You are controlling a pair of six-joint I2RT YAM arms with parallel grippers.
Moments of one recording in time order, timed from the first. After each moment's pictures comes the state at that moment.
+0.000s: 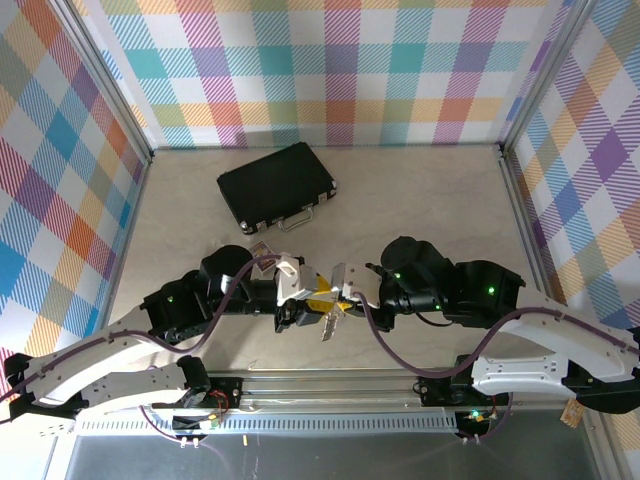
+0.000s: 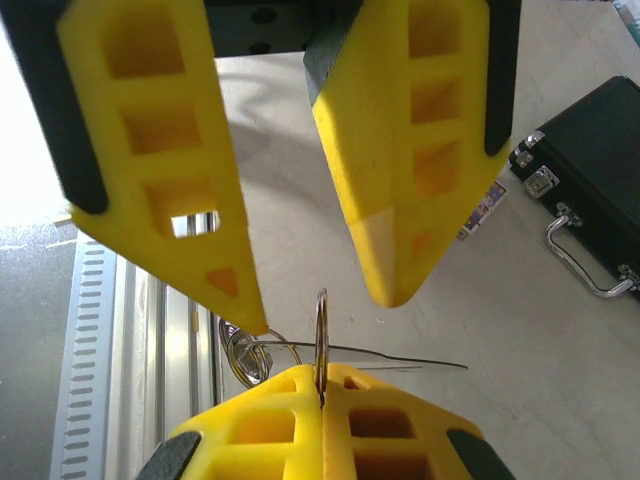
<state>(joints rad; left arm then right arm) -1.06 0.89 0.98 -0.41 0.35 0.14 1.20 1.03 1.31 -0.95 -0.09 -0.30</state>
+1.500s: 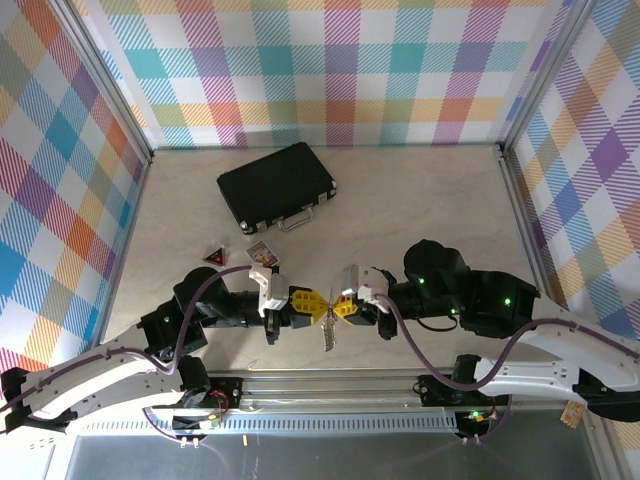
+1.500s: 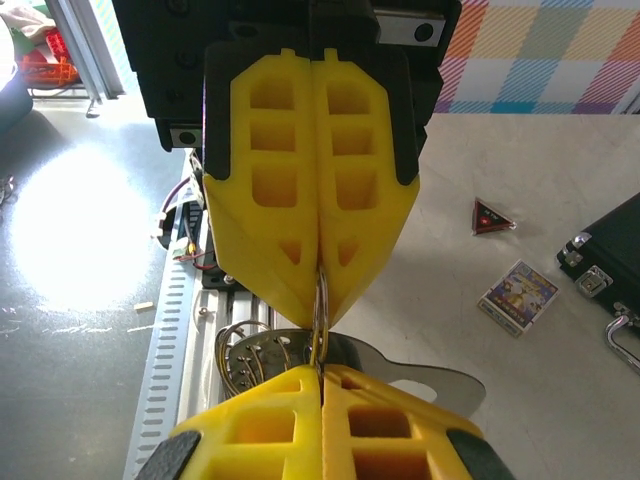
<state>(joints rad) -1.06 0.72 0.73 0.02 0.46 -0.05 1.20 0.92 1.21 -0.75 -0.26 -0.23</state>
